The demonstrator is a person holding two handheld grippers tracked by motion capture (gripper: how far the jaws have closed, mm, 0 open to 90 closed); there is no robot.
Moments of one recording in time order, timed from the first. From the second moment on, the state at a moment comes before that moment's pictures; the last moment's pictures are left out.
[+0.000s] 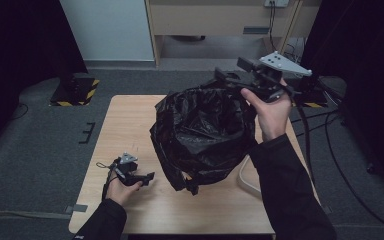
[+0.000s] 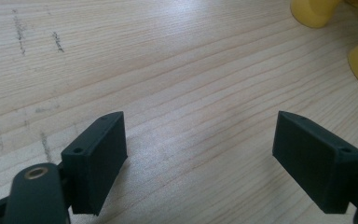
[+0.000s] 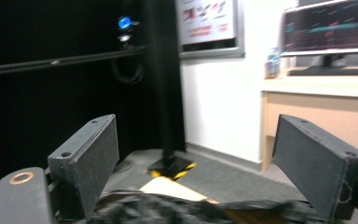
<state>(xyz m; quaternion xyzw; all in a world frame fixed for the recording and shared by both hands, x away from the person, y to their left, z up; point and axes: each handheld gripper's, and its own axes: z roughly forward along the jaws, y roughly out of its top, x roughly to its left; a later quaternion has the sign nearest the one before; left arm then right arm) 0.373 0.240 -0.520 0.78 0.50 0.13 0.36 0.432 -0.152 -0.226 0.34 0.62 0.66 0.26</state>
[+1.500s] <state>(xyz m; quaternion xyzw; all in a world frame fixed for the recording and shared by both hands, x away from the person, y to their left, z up) 0.368 0.245 -0.512 0.76 0.51 0.13 0.39 0.419 -0.355 -0.473 0.52 0.71 0.40 0.24</state>
